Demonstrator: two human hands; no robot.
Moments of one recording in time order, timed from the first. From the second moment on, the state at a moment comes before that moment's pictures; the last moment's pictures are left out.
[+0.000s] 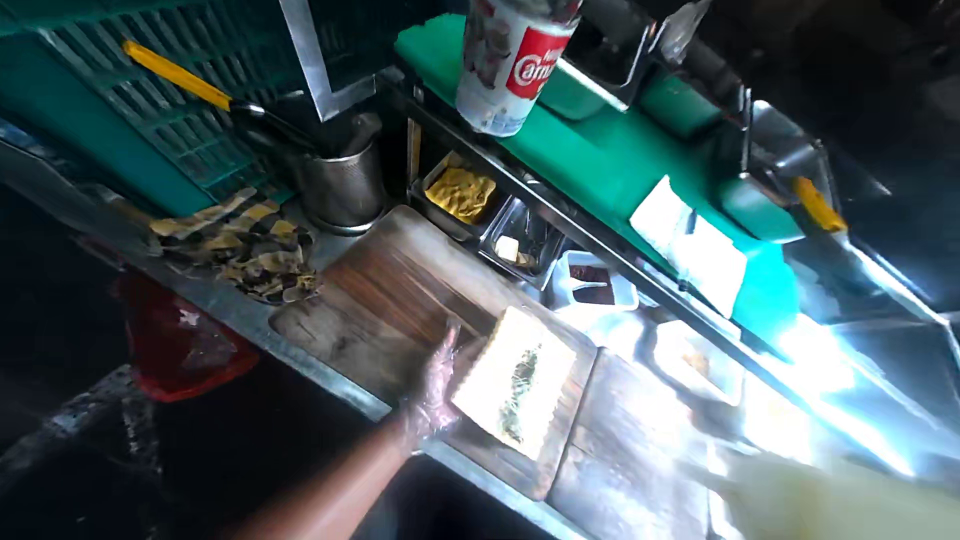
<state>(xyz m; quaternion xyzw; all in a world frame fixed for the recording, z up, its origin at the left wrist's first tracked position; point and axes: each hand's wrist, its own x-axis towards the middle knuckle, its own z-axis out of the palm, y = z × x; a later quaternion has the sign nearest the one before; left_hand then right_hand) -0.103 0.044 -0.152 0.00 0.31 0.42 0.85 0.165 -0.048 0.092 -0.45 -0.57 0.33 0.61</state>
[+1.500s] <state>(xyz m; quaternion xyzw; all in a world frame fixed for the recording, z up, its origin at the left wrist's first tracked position) -0.096 0.063 -0.162 0.12 0.36 0.48 0.79 0.134 0.029 0.014 -0.48 -0.39 0.27 0.74</state>
